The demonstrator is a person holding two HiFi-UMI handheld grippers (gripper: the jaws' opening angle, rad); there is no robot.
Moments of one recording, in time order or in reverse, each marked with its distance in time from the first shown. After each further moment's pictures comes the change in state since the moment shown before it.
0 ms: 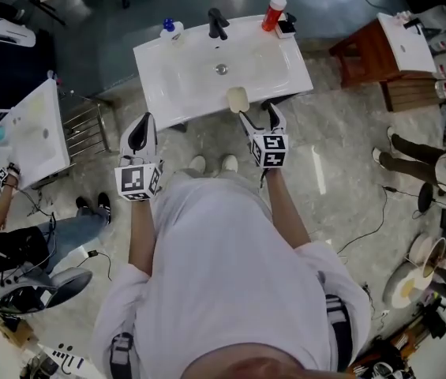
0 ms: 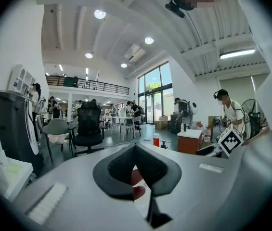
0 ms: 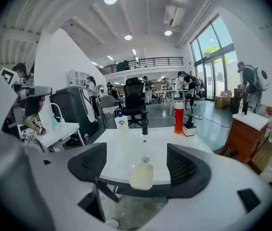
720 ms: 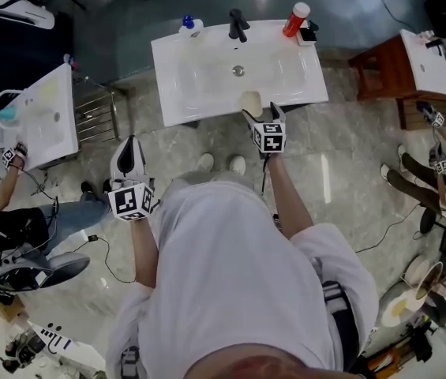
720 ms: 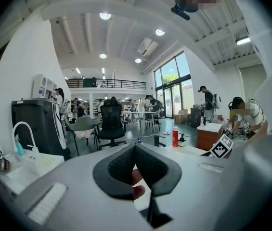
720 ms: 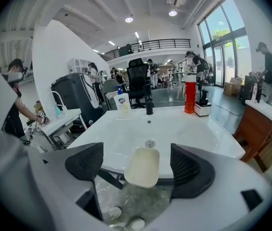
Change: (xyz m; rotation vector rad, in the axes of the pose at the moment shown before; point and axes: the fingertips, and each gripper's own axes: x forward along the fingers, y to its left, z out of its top) left arm -0.073 0.045 -0.022 -0.013 0.081 0.255; right arm 0.088 -0.009 -0.070 0.001 0.189 0.087
